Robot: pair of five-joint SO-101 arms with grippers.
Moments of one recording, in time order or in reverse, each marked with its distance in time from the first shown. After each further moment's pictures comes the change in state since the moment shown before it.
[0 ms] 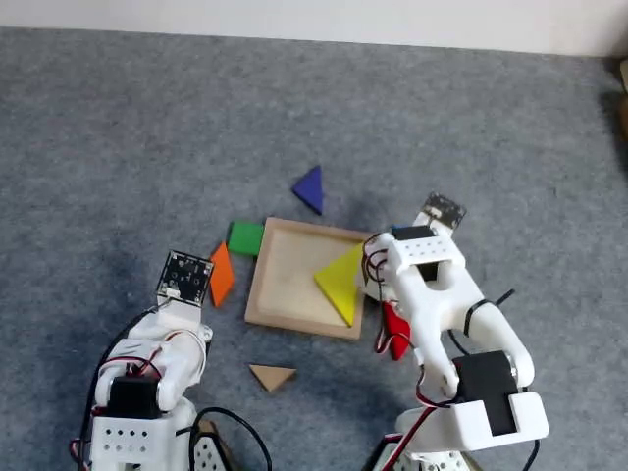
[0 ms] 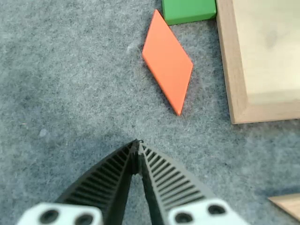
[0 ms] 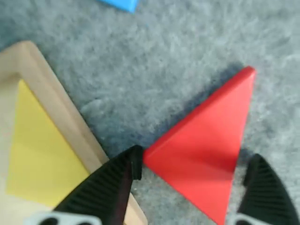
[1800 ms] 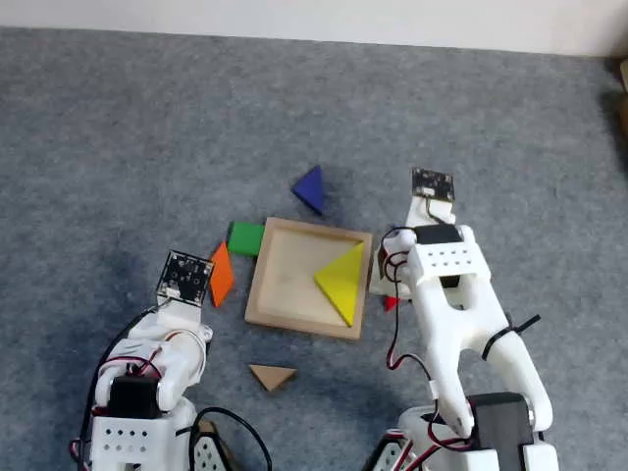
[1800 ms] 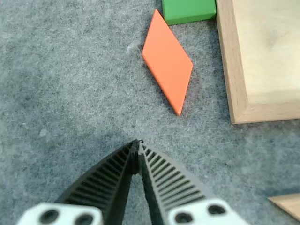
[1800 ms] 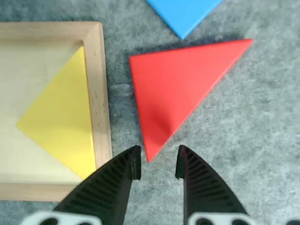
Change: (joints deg) left arm 0.0 0.0 0.0 0.0 0.0; right arm 3.4 -12.1 0.1 5.0 27.5
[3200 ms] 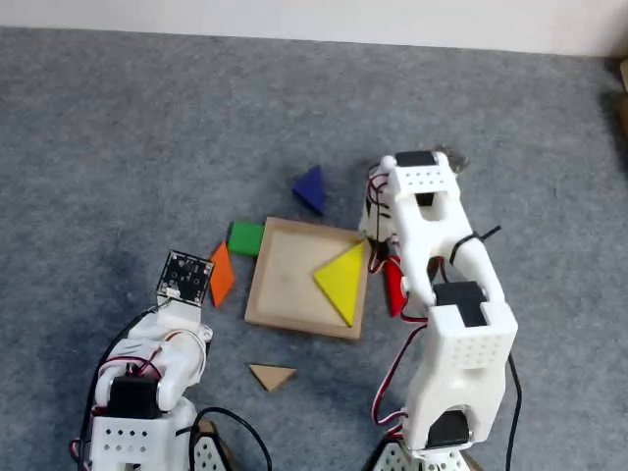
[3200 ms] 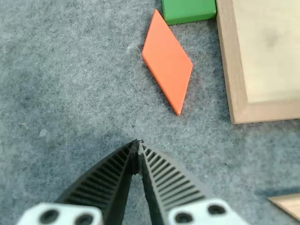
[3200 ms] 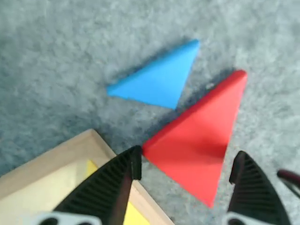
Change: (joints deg) left arm 0.0 0.0 0.0 0.0 0.0; right arm 0.3 39.1 -43.2 17.0 -28.9
